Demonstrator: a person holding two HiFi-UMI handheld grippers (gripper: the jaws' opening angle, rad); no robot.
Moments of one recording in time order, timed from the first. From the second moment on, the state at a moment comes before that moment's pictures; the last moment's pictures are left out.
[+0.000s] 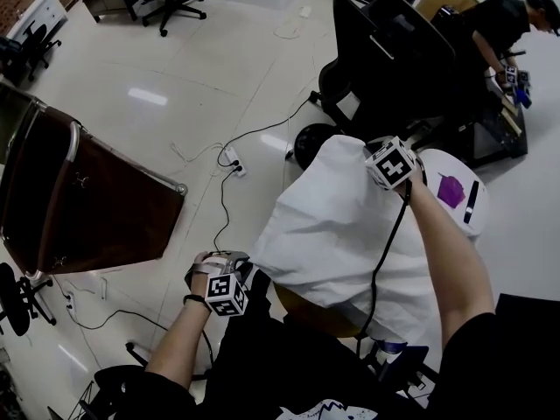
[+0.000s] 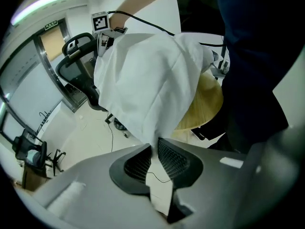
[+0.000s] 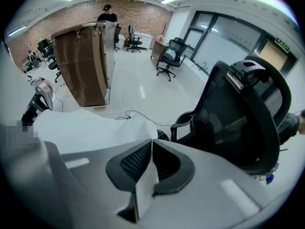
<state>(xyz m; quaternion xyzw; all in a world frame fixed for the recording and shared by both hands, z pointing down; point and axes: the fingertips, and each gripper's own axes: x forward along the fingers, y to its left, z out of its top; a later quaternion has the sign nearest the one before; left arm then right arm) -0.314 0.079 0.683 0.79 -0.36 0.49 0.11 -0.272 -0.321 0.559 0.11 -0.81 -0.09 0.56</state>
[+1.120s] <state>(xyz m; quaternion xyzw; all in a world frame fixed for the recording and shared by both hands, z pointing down) -0.365 0.088 0.668 0.77 -0.32 0.54 0.13 -0.256 -0.354 0.666 0.10 -0.75 -0.06 0.65</state>
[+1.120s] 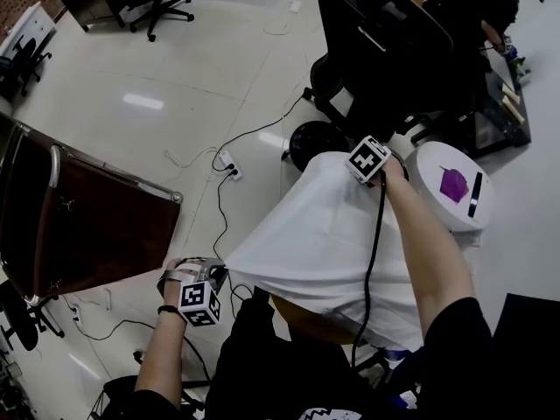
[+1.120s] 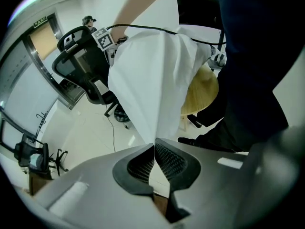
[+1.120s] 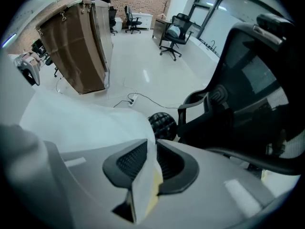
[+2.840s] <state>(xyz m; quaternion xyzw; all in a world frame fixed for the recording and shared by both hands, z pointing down) -0.185 0.056 0.606 0.81 -0.19 0.53 -0.15 0.026 0.000 0.503 0.26 -0.85 -0.07 0.46</state>
